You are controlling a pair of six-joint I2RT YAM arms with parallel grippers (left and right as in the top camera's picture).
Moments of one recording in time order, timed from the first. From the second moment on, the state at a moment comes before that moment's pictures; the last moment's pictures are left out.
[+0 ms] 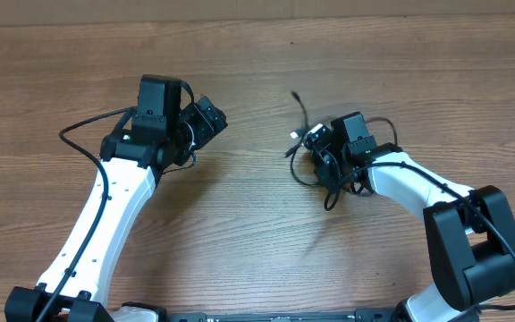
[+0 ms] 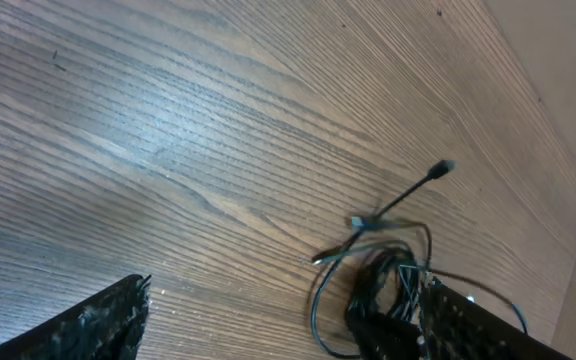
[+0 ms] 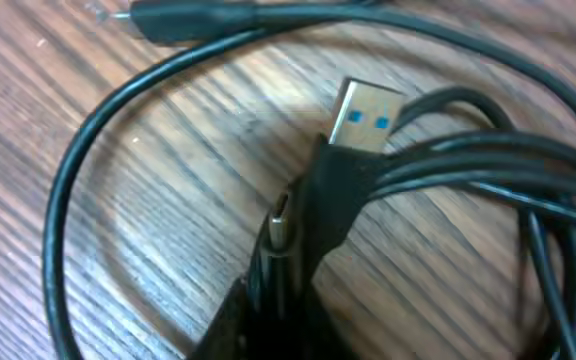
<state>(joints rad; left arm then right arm) -0.21 1.47 1.17 -0.63 0.20 -0.88 0.33 1.77 0.92 -0.36 -0.13 -0.34</state>
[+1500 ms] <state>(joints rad) -0.43 1.47 1.17 -0.62 0.43 -0.28 0.29 1.60 1.12 -0.23 -0.86 1.17</state>
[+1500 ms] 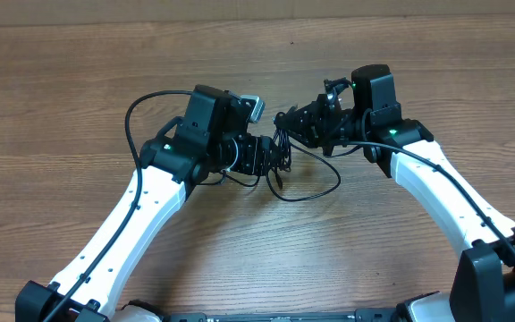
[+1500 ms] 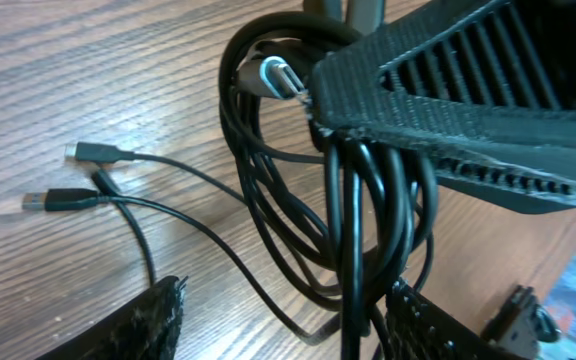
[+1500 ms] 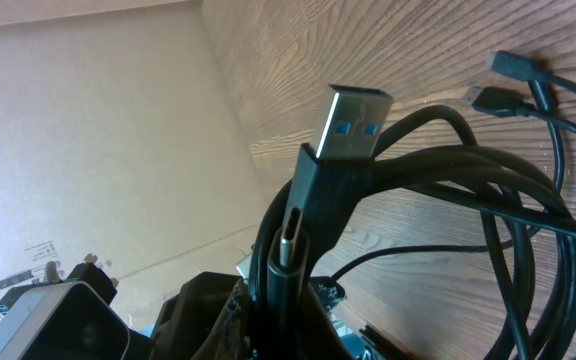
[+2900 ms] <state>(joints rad) -0.14 1.55 1.17 -0.39 0.56 -0.40 0.29 1.61 1.13 -0.59 -0.39 0.86</state>
